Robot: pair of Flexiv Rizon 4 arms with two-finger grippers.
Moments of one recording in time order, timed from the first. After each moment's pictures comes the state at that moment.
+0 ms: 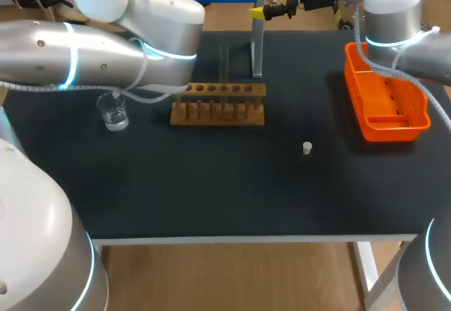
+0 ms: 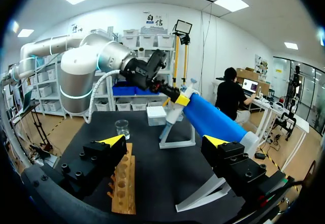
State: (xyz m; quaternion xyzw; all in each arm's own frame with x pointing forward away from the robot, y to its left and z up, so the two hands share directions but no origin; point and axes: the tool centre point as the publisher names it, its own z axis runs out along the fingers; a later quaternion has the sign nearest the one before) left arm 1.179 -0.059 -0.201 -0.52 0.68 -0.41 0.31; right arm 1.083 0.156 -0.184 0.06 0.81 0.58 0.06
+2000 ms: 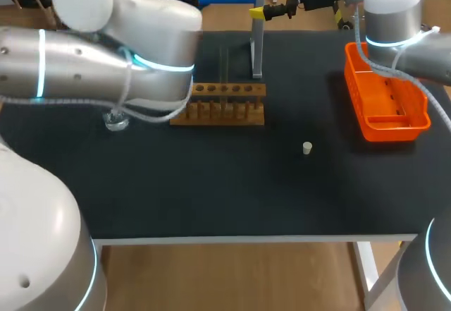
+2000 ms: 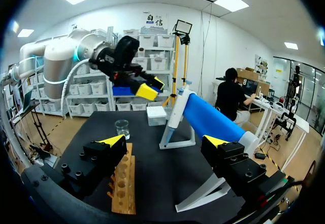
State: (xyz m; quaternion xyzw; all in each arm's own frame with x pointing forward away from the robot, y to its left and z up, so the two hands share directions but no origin) left arm 1.088 -0.072 -0.168 -0.49 0.71 -0.42 0.29; right arm 1.083 0.156 -0.184 0.06 0.81 0.58 0.06
